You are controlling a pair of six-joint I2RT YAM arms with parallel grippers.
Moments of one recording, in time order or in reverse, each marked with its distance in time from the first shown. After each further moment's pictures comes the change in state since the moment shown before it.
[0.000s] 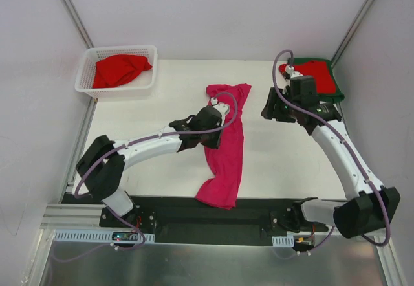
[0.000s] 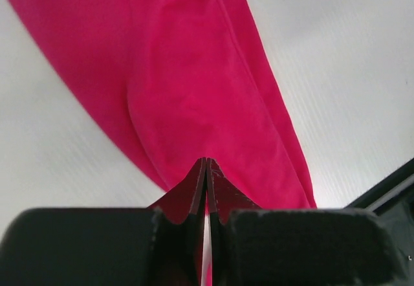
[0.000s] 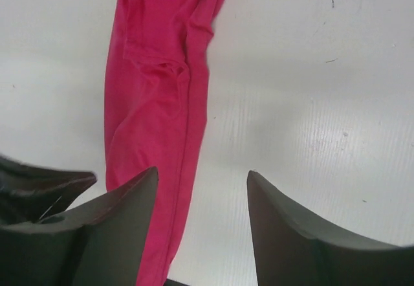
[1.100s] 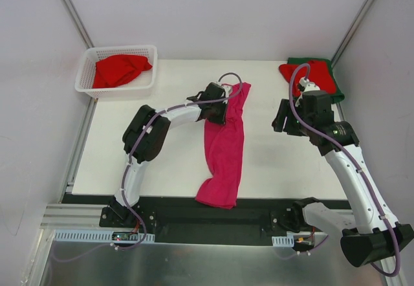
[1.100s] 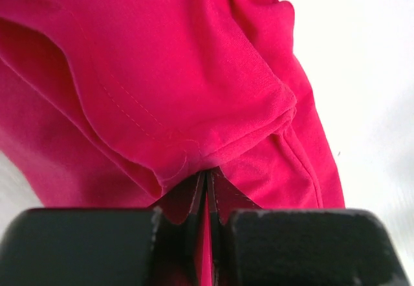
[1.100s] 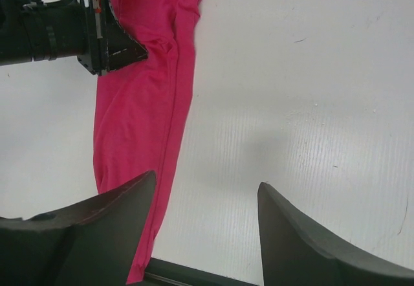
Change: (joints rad) left arm 0.238 0.591 0.455 0.082 0.221 0.086; right arm 0.005 -0.274 -0.088 -0.134 0.104 0.008
